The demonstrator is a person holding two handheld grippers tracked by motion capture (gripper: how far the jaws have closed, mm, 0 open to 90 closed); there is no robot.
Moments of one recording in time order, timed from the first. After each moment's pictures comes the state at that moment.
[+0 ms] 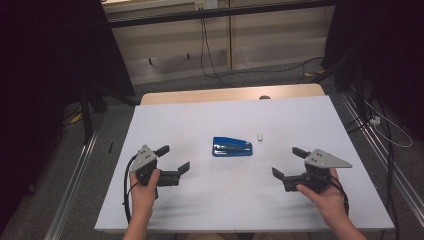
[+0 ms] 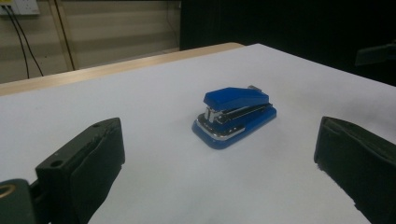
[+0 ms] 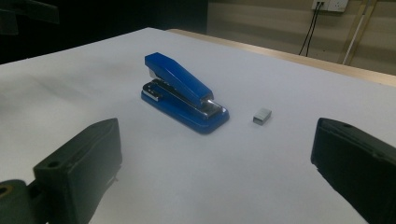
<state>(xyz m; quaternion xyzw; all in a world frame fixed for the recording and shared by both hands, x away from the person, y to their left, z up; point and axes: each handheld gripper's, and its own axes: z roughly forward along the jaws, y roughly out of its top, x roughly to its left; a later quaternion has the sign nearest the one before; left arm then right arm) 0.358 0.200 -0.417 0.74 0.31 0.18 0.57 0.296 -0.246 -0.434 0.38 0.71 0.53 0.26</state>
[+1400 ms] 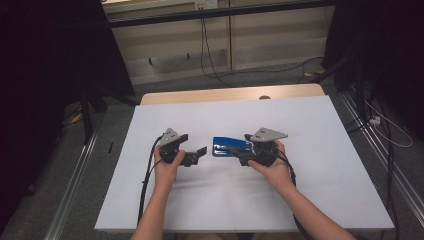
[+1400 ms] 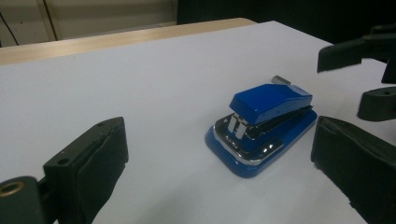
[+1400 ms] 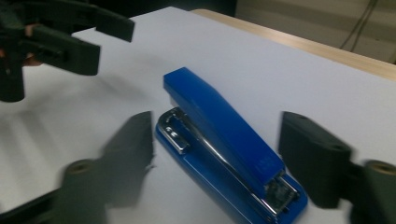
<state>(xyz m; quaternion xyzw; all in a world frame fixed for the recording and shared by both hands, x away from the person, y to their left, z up) 0.429 0.154 -0.446 0.76 0.33 0.14 0.54 0.387 -0.149 -0.442 0.35 0.76 0.50 0.21</state>
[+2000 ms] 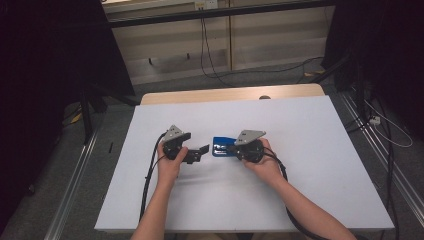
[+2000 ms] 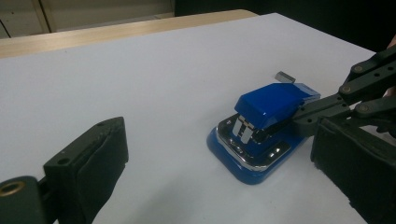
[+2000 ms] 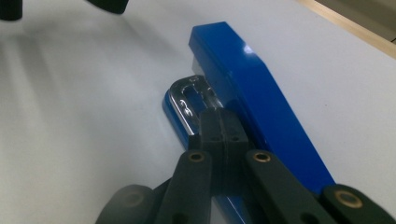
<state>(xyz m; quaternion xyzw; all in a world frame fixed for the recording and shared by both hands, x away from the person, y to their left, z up) 0.440 0.146 -0.447 0.77 0.33 0.13 0.53 0.411 -0.123 -0.461 0.26 0.84 0.43 0.20</state>
